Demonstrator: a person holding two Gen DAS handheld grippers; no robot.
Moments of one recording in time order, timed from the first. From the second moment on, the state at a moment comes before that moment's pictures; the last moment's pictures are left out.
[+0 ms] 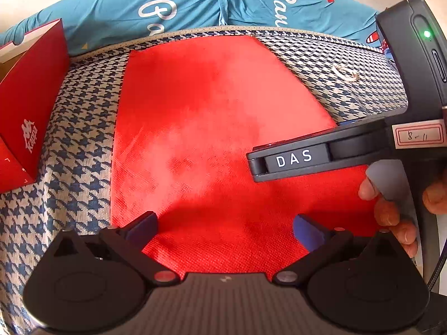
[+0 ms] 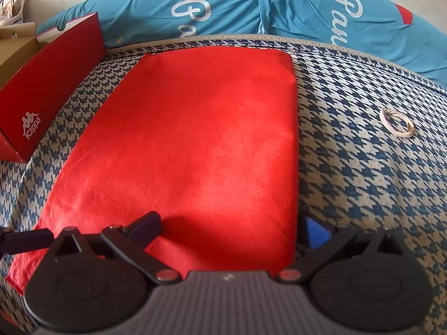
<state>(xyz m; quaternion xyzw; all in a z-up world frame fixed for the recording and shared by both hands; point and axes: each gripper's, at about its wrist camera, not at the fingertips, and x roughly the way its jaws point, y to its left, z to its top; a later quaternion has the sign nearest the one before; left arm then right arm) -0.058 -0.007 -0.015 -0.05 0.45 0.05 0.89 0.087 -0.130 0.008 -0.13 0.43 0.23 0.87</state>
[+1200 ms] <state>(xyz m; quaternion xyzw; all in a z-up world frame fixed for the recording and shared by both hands) -0.052 0.004 -0.005 -0.07 0.46 0.06 0.89 0.091 -0.128 0.014 -0.12 0.43 0.22 0.87</state>
